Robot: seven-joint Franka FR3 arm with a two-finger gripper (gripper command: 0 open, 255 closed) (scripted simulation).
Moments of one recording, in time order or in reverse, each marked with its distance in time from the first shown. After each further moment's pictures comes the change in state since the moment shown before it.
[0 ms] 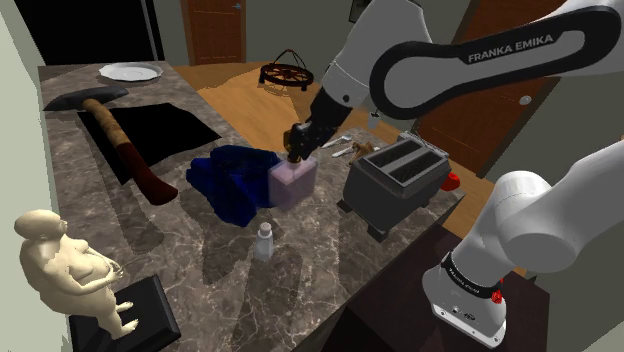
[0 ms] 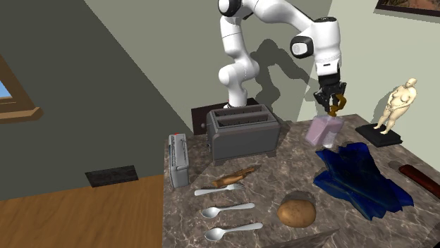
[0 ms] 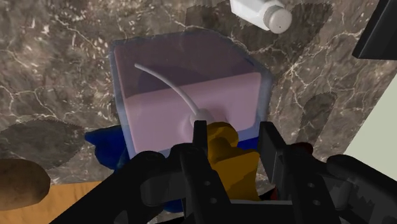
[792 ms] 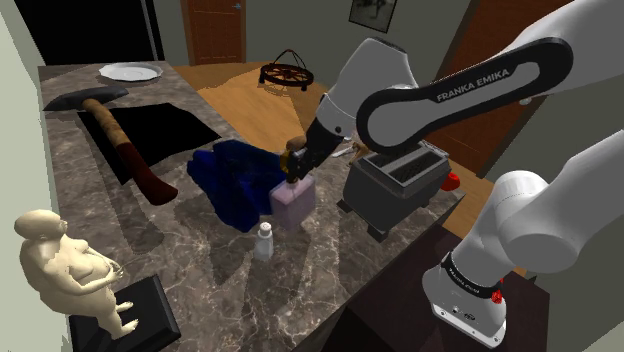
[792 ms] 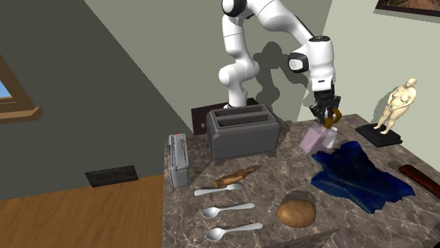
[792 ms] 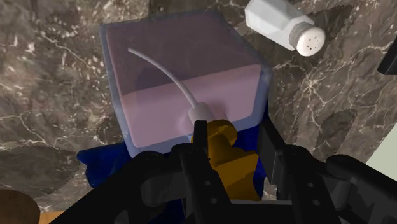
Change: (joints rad) arm 0.017 0.087 0.008 -0.096 0.033 0.184 -0.031
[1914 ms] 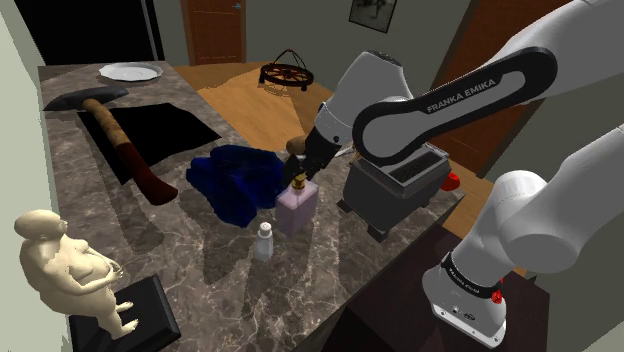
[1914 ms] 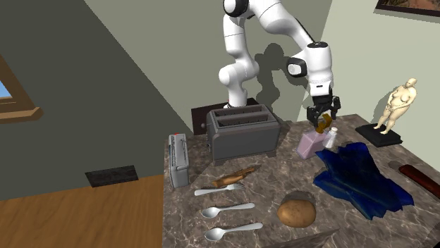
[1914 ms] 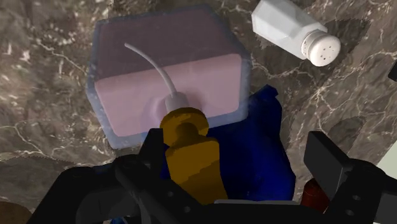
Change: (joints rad) arm 0.007 0.037 0.001 -0.026 0.013 0.062 -0.013
